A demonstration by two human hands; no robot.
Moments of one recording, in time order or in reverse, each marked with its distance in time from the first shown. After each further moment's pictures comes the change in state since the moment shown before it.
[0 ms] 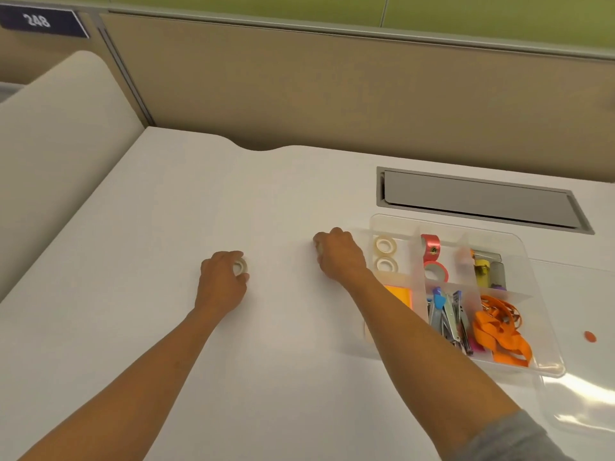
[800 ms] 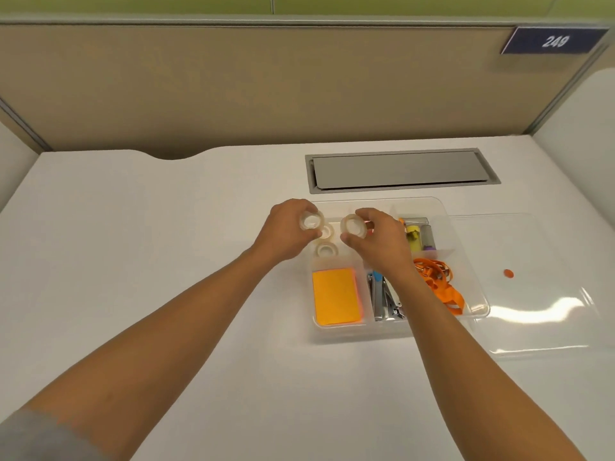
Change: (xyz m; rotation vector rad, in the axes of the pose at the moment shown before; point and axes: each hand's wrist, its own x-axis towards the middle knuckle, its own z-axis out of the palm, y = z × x) left_hand 0.001 0.210 0.066 -0.102 -0.310 0.538; right_hand -0.091 0.118 -0.072 0.499 0.436 0.310
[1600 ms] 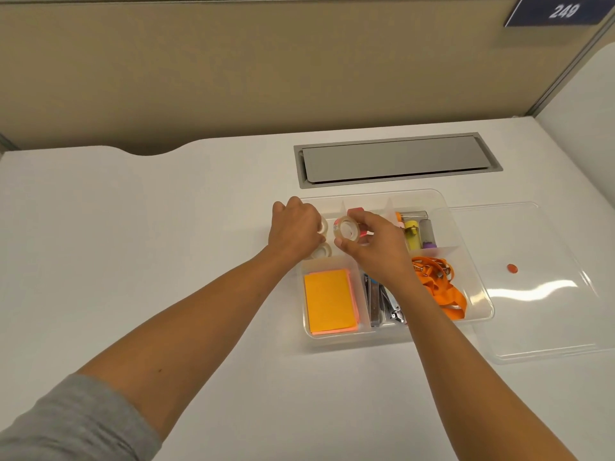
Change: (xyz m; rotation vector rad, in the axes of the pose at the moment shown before) left_hand 0.045 -0.008 0.063 0.576 0.023 0.054; right_hand 0.002 0.024 0.007 0.148 -0.011 -0.050
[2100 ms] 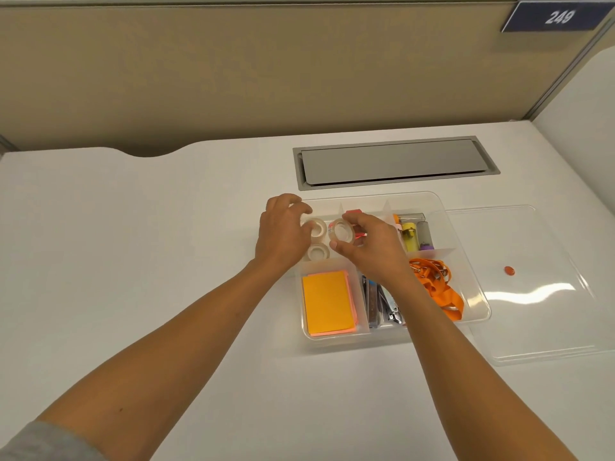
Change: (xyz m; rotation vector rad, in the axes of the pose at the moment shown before) left_hand -0.021 -0.010 -0.016 -0.369 0.158 -0.101; right_hand 0.005 -0.005 -0.001 -0.087 -0.075 -0.012
